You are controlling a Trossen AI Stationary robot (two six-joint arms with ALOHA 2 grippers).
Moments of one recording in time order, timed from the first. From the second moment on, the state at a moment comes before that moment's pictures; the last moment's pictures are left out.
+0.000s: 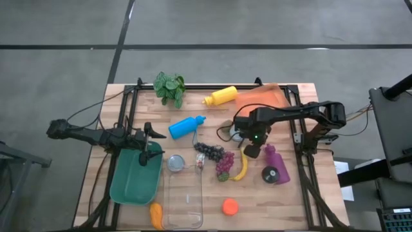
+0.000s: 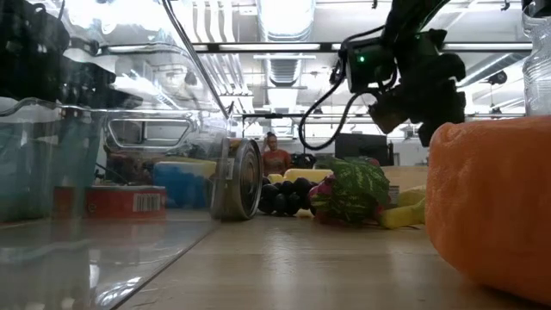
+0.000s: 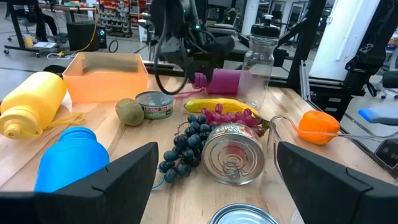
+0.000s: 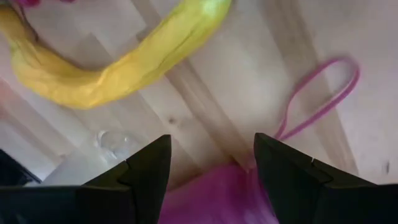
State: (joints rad) left arm -0.19 0.17 0.00 0.04 -0.17 -0.13; right arm -0.16 1.63 1.04 -1.11 -0.35 0.39
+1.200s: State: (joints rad) left arm -0.19 0.17 0.00 0.04 -0.17 -0.13; right arm -0.15 1.64 0.86 -1.10 -0.29 0.48
